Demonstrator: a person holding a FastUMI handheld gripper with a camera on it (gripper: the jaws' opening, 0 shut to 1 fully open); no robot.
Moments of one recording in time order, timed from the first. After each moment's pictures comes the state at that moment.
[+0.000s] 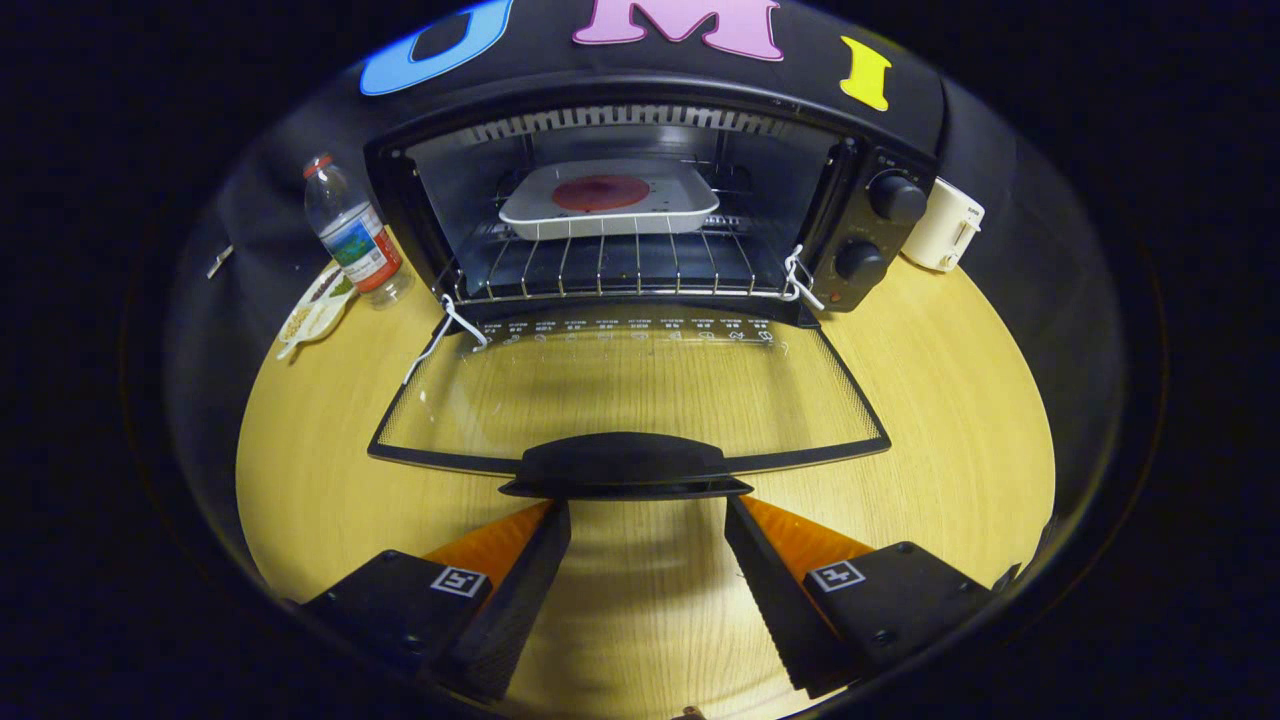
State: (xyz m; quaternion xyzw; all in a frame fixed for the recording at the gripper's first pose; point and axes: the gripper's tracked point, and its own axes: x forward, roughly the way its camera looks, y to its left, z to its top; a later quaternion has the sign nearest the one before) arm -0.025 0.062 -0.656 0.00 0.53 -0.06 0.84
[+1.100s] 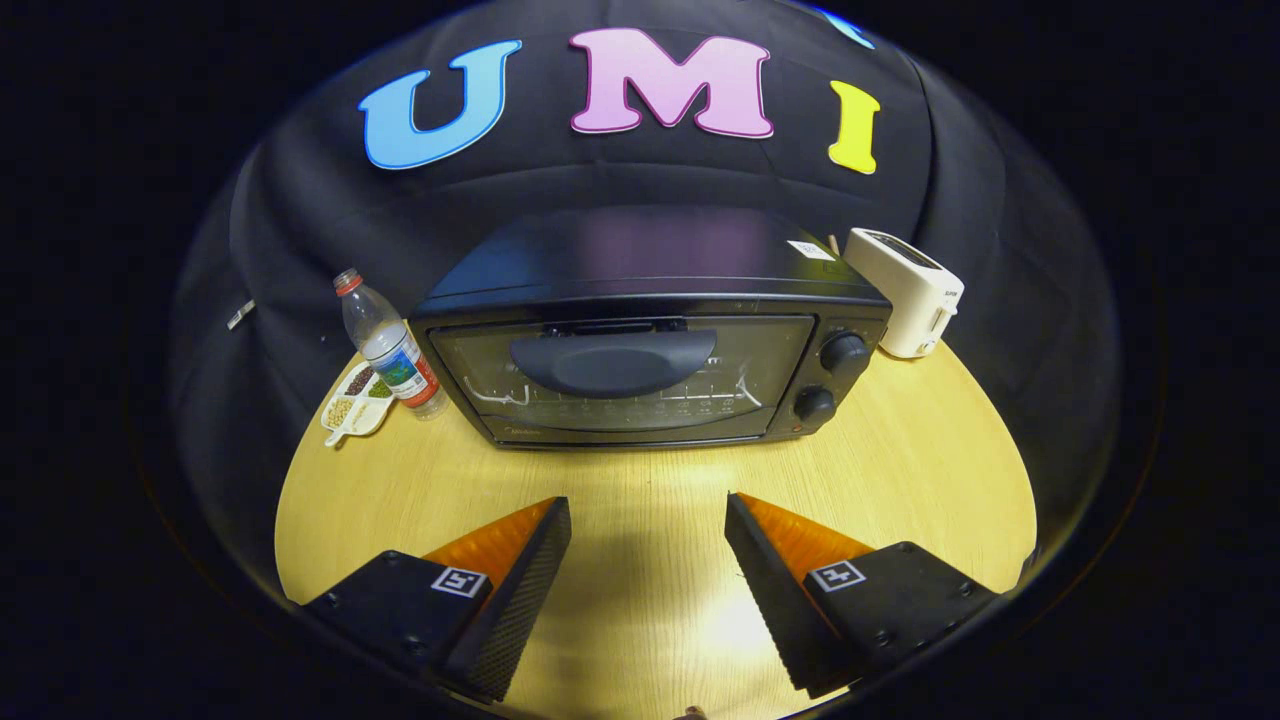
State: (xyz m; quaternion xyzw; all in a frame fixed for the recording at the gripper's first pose) arm -0.001 0.061 -0.577 0.01 0.43 -0.05 0.90
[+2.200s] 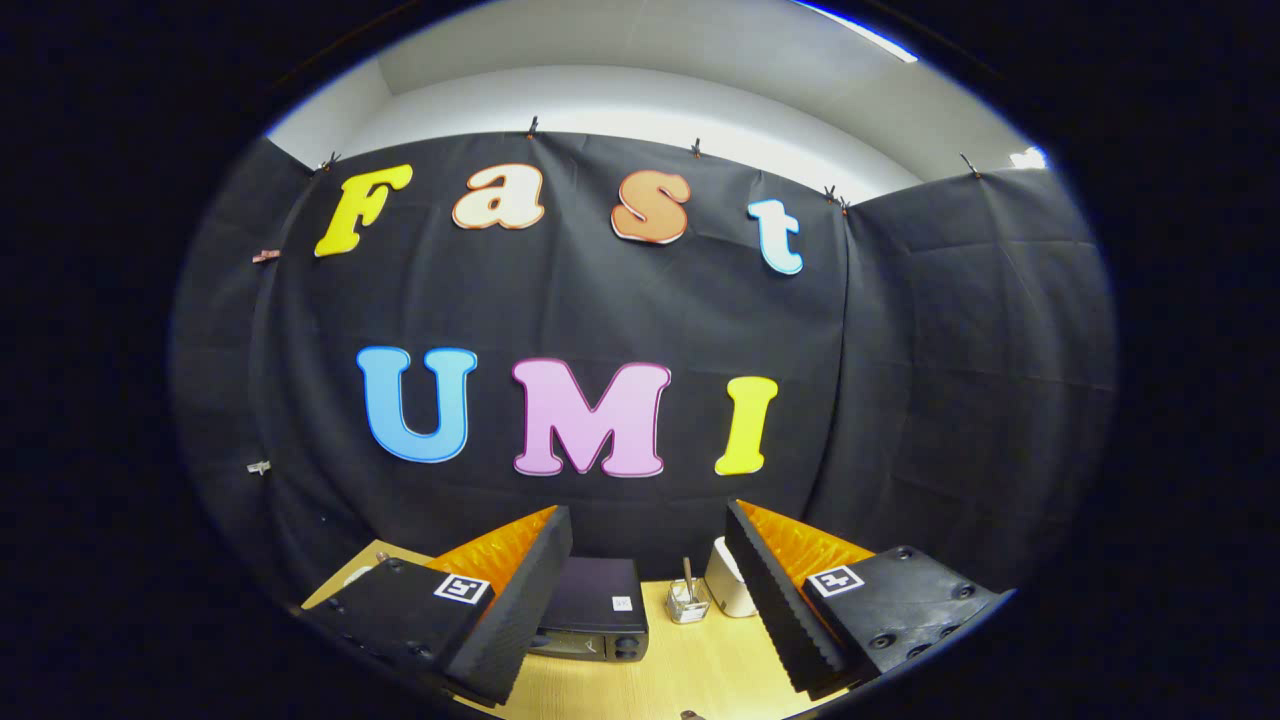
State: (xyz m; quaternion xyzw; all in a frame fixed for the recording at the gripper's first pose) arm 0.045 -0.049 -0.119 -0.04 0.06 -0.06 1.00
